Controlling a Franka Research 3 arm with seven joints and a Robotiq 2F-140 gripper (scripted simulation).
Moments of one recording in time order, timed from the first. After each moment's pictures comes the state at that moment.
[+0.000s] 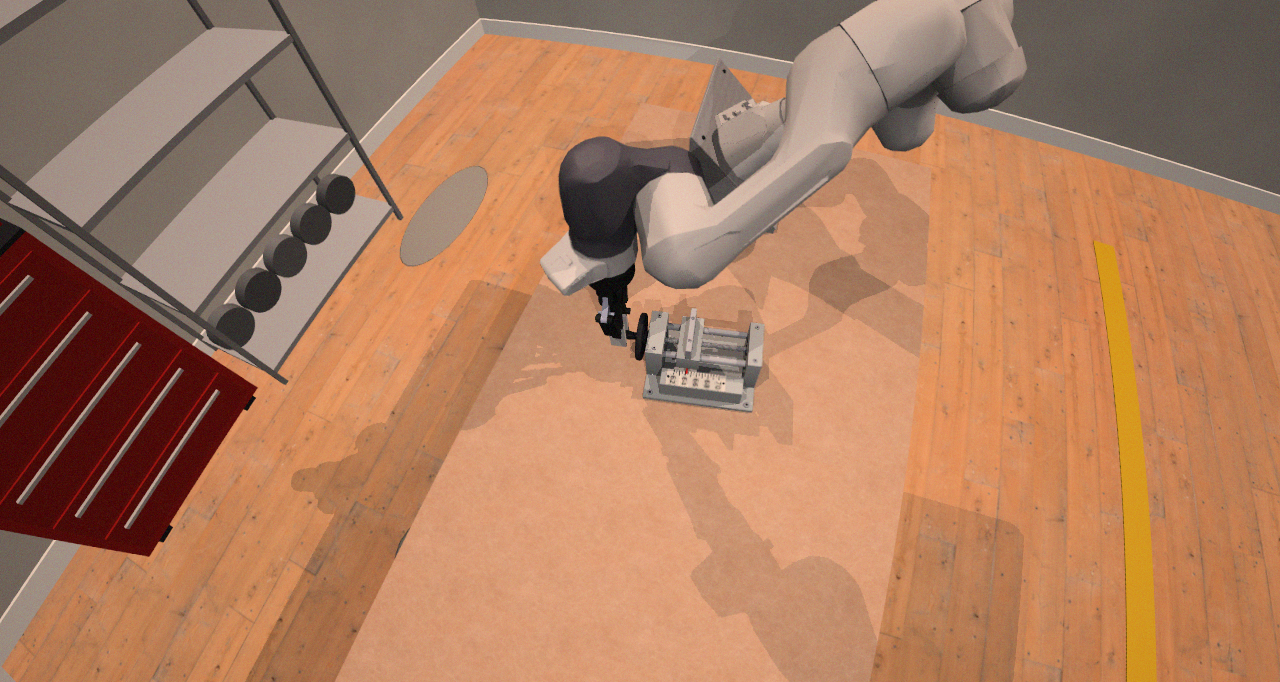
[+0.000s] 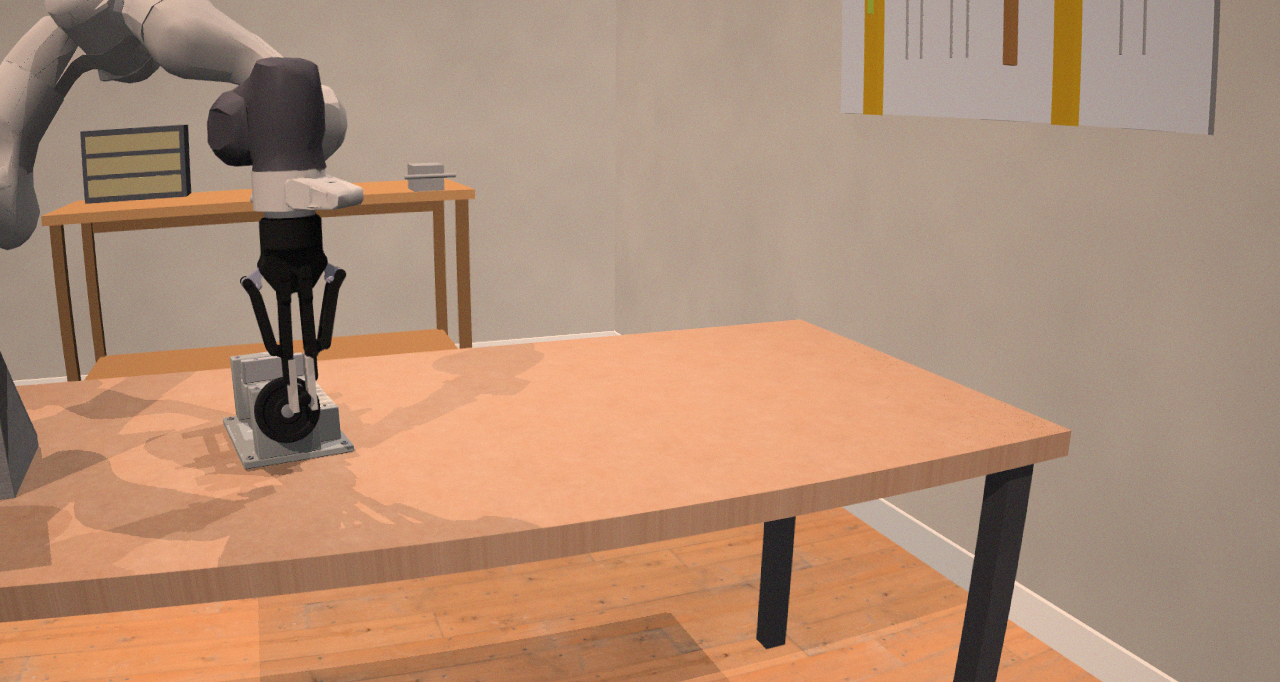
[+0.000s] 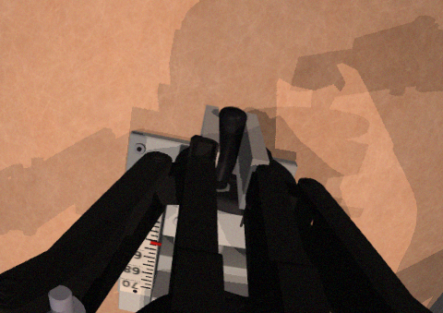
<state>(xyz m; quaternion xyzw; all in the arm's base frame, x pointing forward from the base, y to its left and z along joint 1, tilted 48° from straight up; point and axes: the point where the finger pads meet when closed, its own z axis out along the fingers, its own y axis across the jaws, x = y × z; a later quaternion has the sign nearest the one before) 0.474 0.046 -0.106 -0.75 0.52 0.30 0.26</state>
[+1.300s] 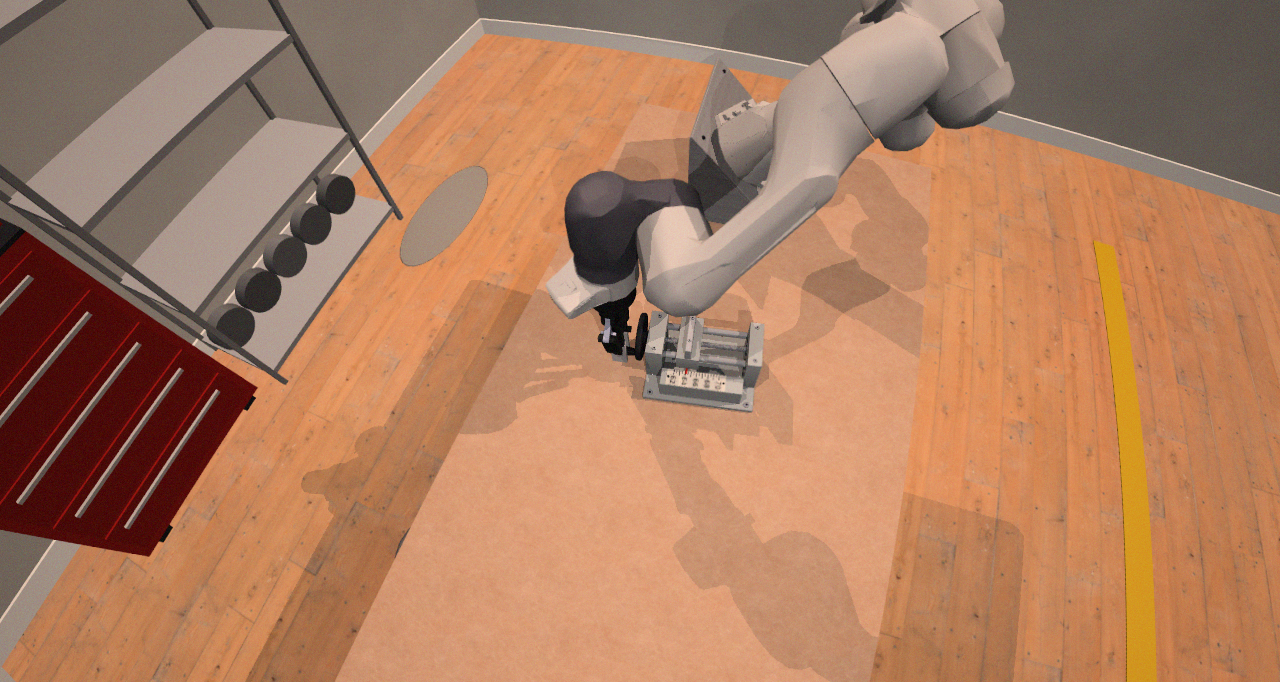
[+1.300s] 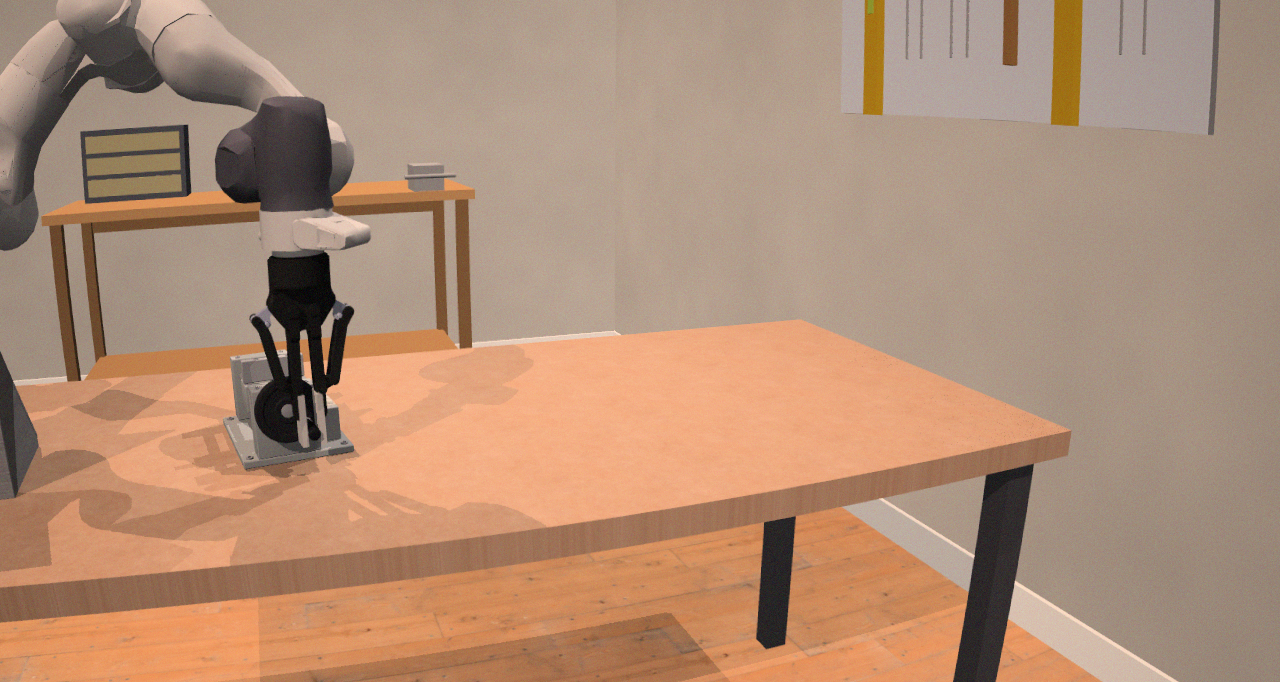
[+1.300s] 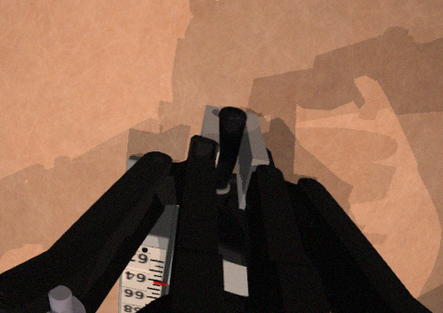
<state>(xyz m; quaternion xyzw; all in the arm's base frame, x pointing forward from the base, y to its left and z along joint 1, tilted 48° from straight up) 0.473 0.082 -0.136 -0.75 0.52 0.30 0.26</state>
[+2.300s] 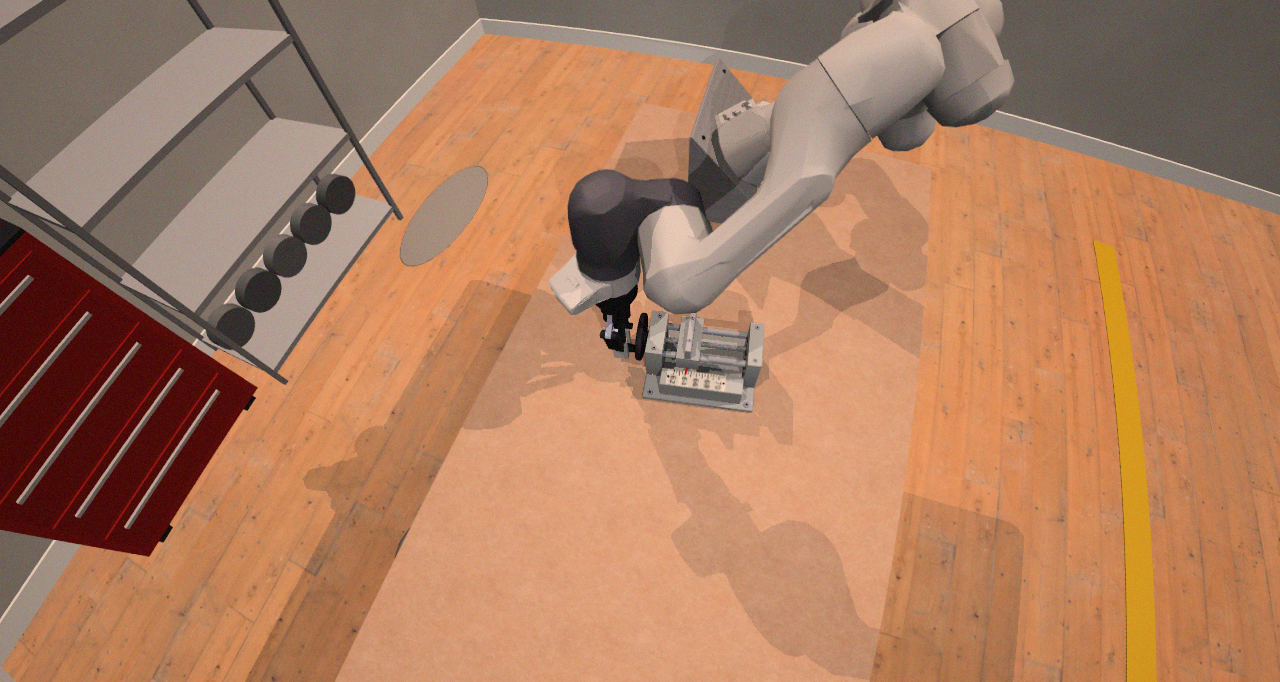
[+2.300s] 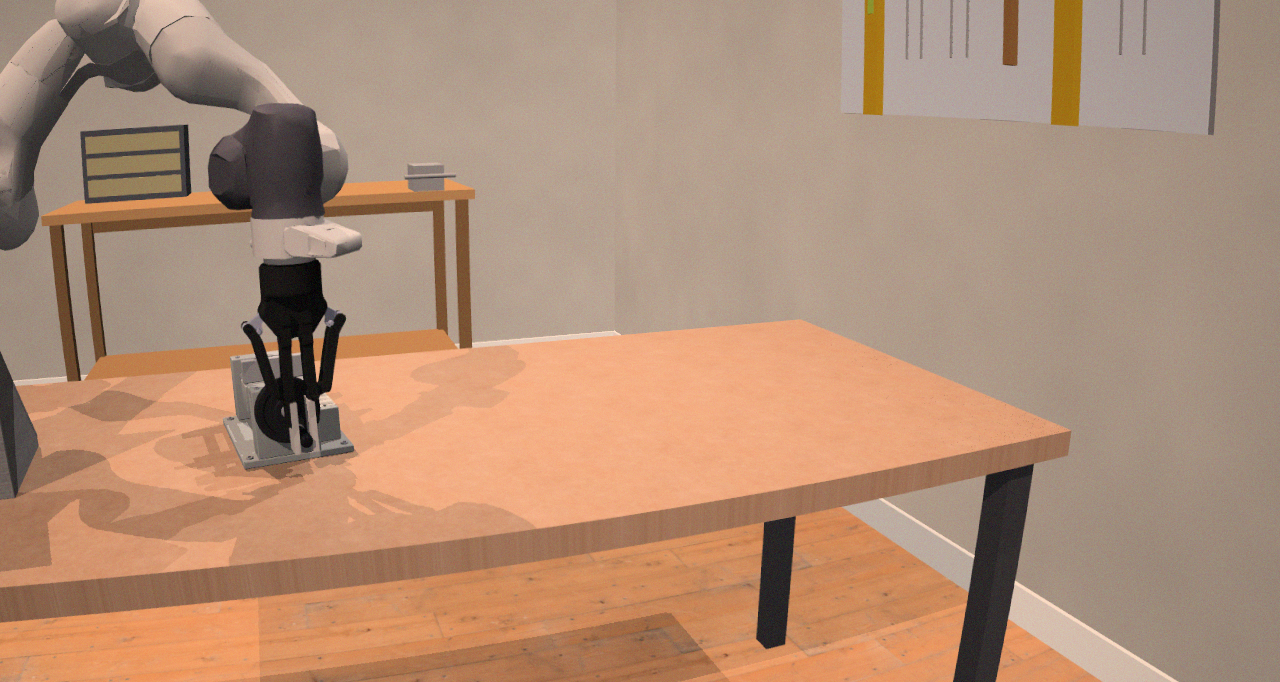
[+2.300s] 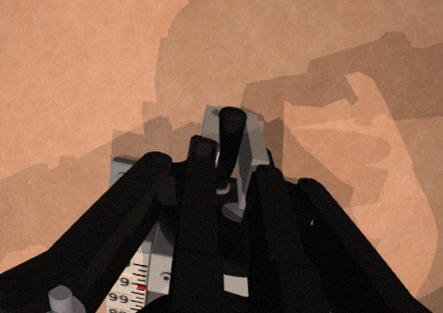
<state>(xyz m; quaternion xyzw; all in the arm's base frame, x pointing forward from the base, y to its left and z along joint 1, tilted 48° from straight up) 0.461 0.084 -0.142 -0.75 0.52 0.30 0.26</state>
